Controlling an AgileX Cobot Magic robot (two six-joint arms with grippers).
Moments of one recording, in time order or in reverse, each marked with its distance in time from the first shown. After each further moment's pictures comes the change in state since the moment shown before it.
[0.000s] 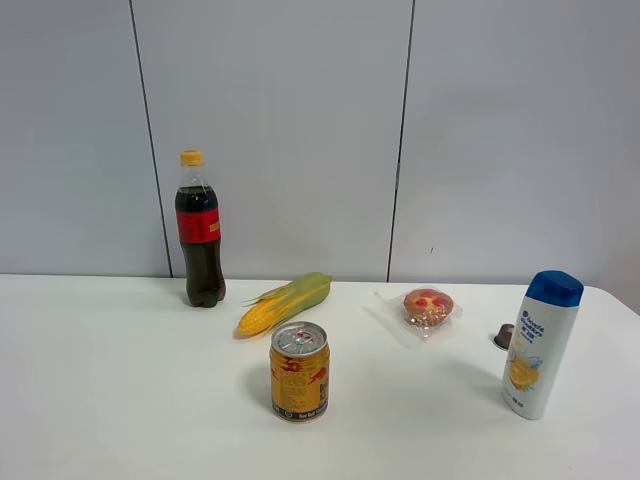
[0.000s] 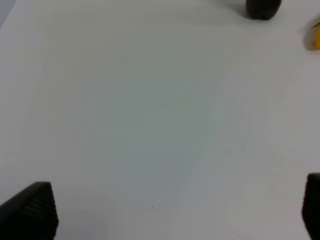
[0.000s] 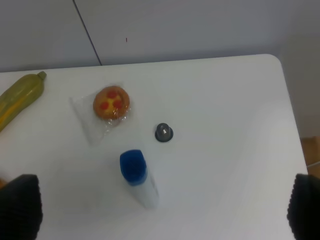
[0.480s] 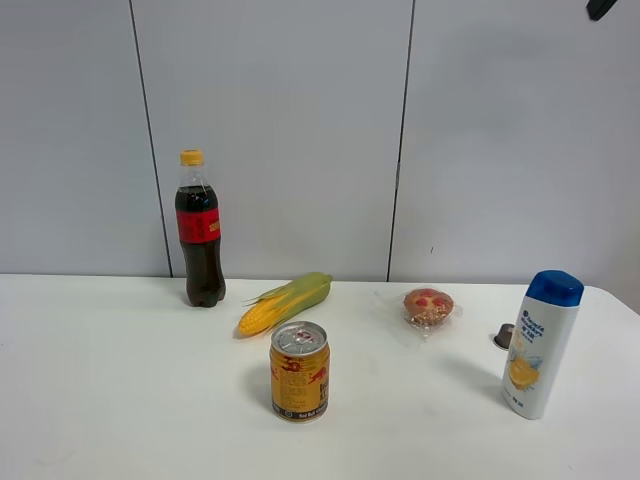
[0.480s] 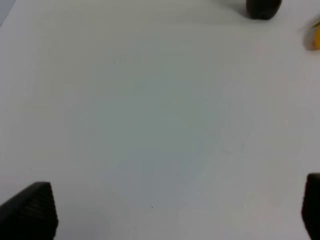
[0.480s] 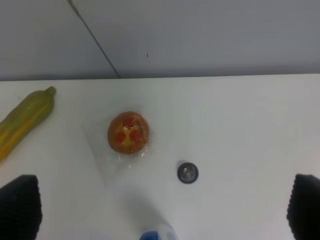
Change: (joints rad) left arm 0.000 0.000 0.000 0.000 0.000 0.000; right arm 0.000 0.653 -0.538 0.091 0.076 -0.048
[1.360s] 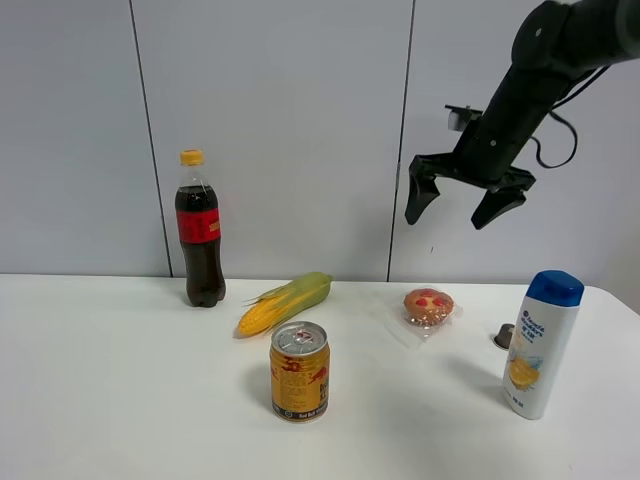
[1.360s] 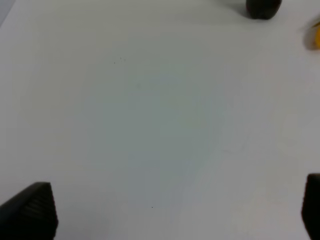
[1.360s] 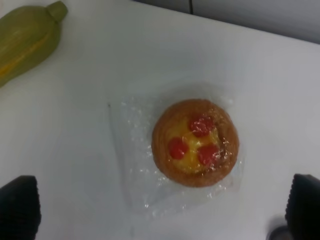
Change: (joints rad) left arm 0.000 0.000 0.000 0.000 0.000 0.000; right arm 0.242 0.563 -0.055 0.000 -0.241 -0.084
